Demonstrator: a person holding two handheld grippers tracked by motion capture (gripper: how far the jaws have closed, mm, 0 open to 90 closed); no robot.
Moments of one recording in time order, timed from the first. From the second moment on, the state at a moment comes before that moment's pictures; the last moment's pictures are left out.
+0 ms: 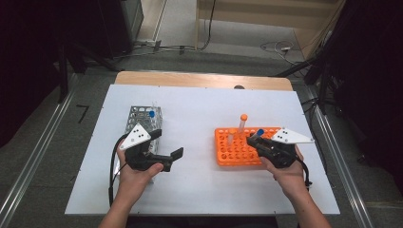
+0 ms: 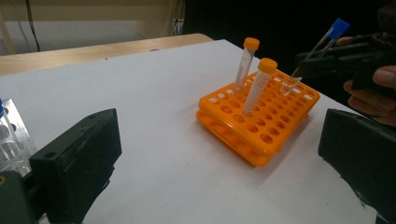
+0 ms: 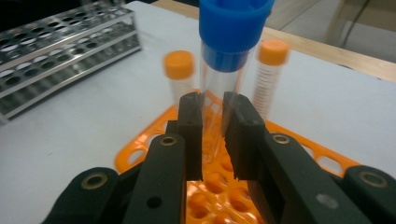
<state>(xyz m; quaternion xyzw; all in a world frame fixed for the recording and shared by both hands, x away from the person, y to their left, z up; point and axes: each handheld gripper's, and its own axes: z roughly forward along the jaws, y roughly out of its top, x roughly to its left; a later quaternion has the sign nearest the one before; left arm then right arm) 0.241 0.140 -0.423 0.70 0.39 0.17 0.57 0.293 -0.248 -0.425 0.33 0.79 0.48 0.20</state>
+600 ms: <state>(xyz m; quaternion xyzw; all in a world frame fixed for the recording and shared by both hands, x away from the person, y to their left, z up) 0.237 0.123 -0.420 0.72 0.36 0.15 0.57 0.270 -0.194 -0.428 0.25 0.82 0.49 0.15</state>
